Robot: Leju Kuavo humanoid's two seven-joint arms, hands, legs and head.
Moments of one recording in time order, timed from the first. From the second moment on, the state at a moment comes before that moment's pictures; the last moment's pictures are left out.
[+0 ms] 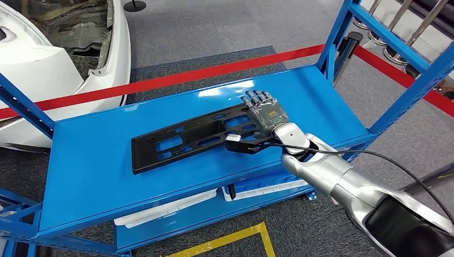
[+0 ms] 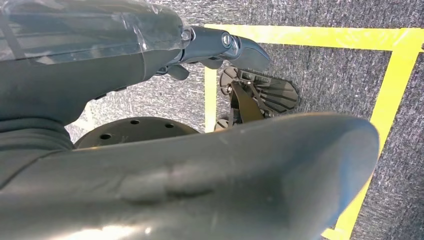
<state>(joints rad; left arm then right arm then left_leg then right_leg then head) -0.11 0.01 -1.14 -0.27 1.52 0.07 -0.27 -0.78 -0.40 0.94 -1.15 0.78 -0.07 0.32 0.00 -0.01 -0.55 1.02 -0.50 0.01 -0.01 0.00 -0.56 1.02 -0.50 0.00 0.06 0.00</state>
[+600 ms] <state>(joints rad) -0.11 0.01 -1.14 -0.27 1.52 0.08 -0.27 -0.72 -0.37 0.89 -1.02 0.74 -0.16 0.29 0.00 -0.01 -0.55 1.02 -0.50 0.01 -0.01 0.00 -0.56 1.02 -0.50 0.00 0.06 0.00</state>
